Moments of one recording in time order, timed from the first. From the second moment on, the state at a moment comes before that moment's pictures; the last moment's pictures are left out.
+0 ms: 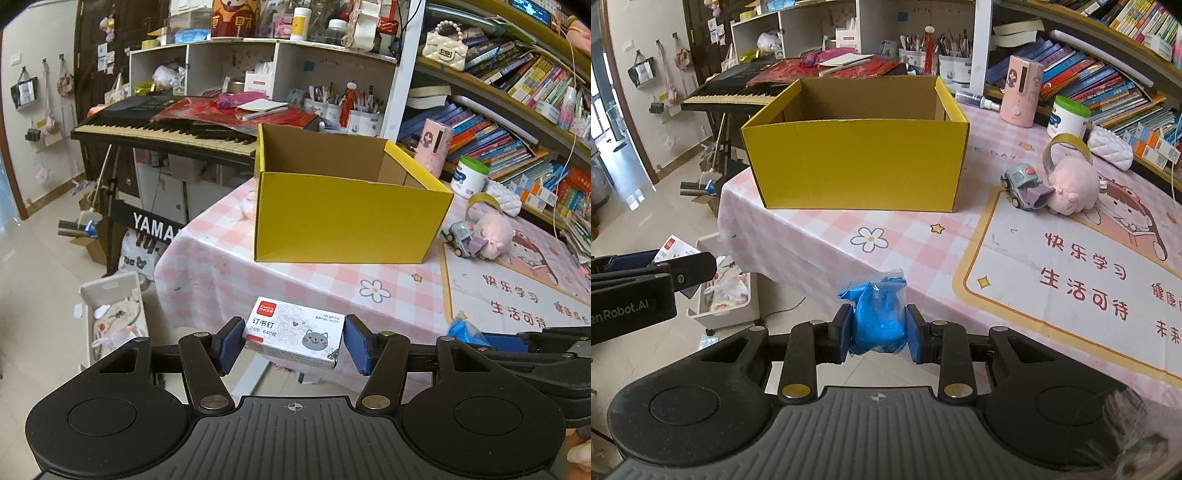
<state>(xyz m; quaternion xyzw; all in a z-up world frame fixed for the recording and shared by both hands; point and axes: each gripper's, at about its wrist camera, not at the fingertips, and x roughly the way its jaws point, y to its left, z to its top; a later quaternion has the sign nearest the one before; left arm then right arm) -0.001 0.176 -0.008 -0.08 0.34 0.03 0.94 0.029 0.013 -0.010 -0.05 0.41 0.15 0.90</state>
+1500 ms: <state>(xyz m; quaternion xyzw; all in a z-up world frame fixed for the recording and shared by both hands) 0.216 0.149 0.003 0.01 0.32 0.10 0.94 0.282 0.027 0.021 -0.08 0.32 0.23 0.92</state>
